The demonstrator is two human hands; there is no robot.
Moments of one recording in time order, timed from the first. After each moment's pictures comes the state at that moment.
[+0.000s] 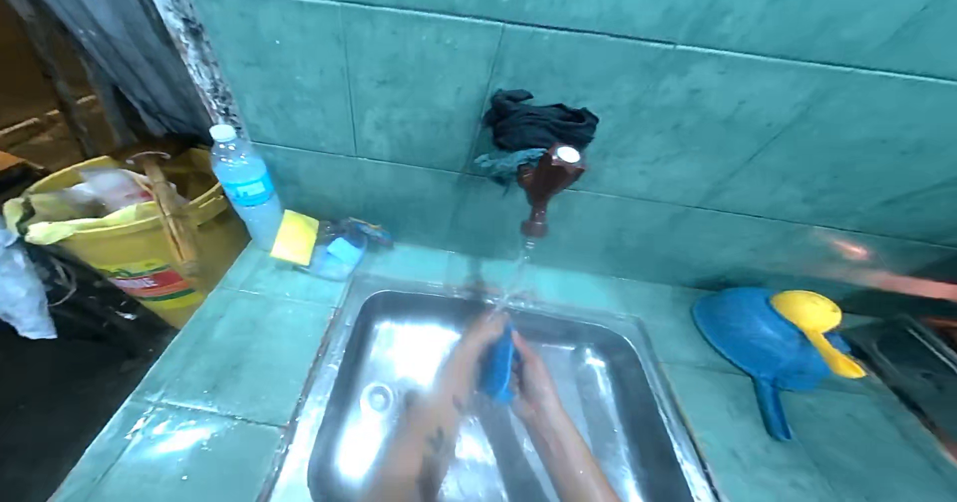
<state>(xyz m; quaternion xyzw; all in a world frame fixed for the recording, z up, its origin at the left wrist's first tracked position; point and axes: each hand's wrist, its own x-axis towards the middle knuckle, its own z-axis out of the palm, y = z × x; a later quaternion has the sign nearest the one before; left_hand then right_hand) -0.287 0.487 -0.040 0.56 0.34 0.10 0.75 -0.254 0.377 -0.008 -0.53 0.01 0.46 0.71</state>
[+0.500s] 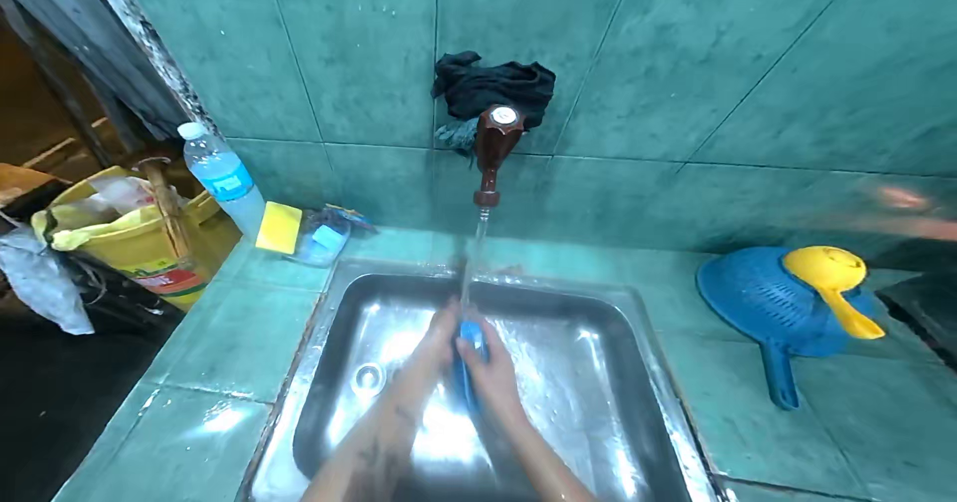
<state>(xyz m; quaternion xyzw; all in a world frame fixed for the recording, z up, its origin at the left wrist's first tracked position) -0.314 0.461 -0.018 0.35 0.45 0.16 0.81 -0.270 0.352 -0.023 -0.73 -0.27 0.32 0.54</state>
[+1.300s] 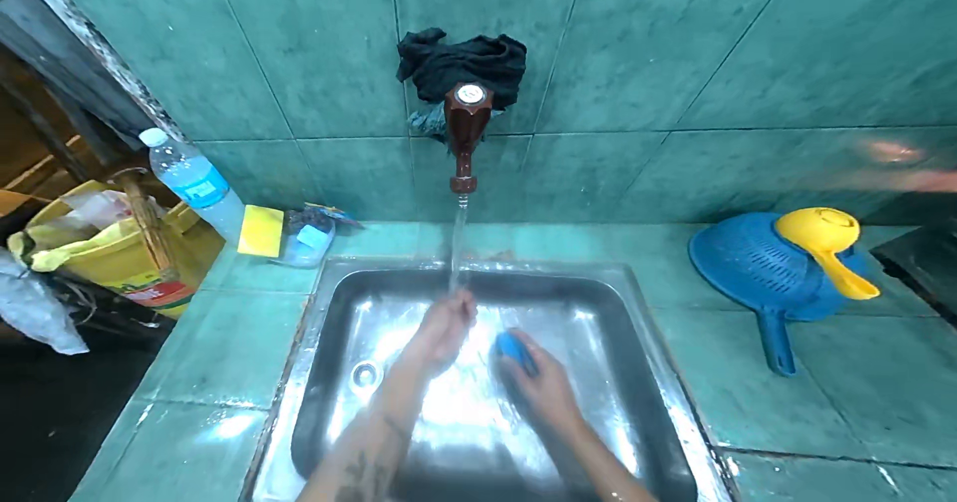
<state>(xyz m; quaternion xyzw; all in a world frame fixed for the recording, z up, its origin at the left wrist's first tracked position) -0.316 0.458 -0.011 0.35 0.32 0.20 0.86 -0.204 0.276 -0.073 -0.80 -0.41 0.17 0.39</state>
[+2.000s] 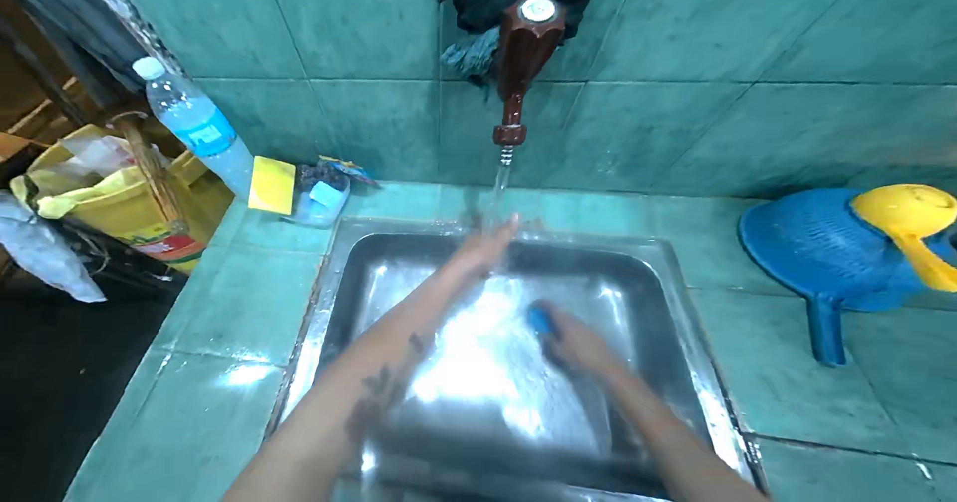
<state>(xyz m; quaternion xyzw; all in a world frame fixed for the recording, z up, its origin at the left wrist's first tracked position) -0.283 0.493 0.040 0.61 0.37 0.07 0.70 -0.150 0.294 -0.074 -0.83 -0.45 0.31 0.07</state>
